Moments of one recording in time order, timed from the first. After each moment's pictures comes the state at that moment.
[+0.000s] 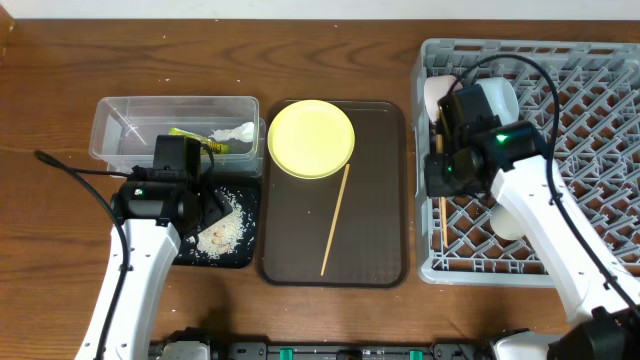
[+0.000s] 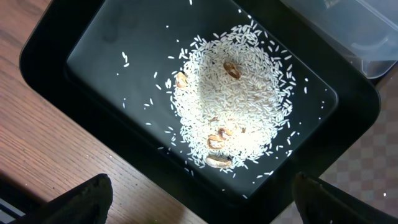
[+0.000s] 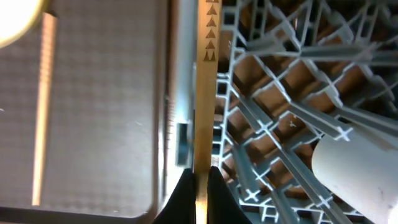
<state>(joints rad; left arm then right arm) -0.03 1.23 0.97 -1.09 -0.19 -0.64 0.30 1.53 1.25 -1.09 0.01 0.27</state>
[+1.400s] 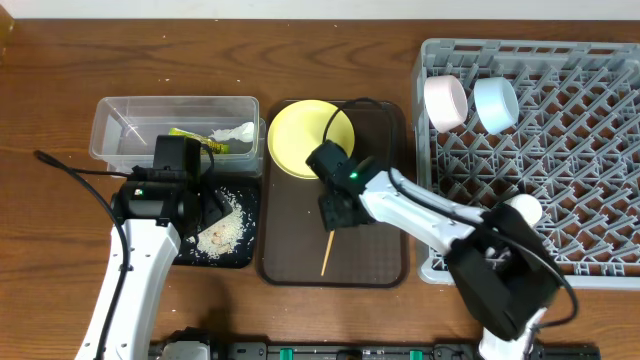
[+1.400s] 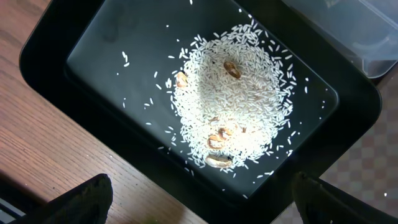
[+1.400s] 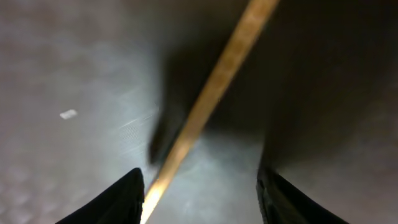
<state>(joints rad) -0.03 1.23 0.97 -1.09 -0.19 -0.64 0.76 1.94 1.25 -0.72 -0.01 0.54</state>
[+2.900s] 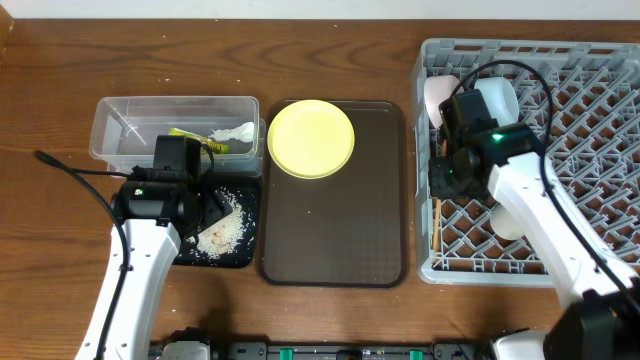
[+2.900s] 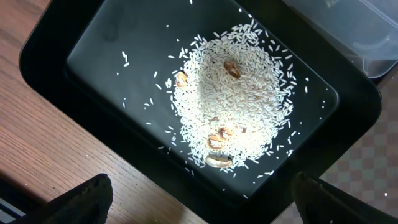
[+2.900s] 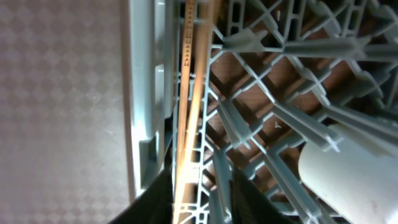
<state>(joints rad) -0.03 1.23 0.97 -1.09 -0.19 -0.64 0.29 1.58 1.23 -1.05 0.07 0.27</state>
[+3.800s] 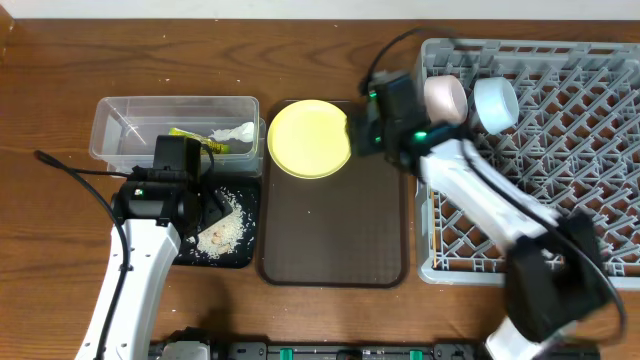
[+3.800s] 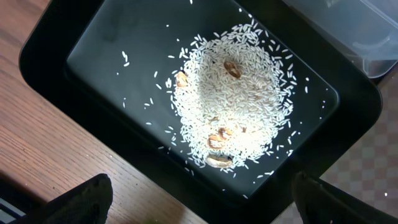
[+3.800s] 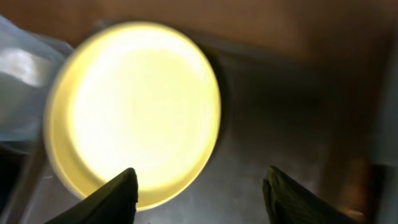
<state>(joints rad) -0.03 1.23 0.97 -1.09 -0.19 -0.64 0.50 1.85 1.29 -0.36 -0.04 0.28</state>
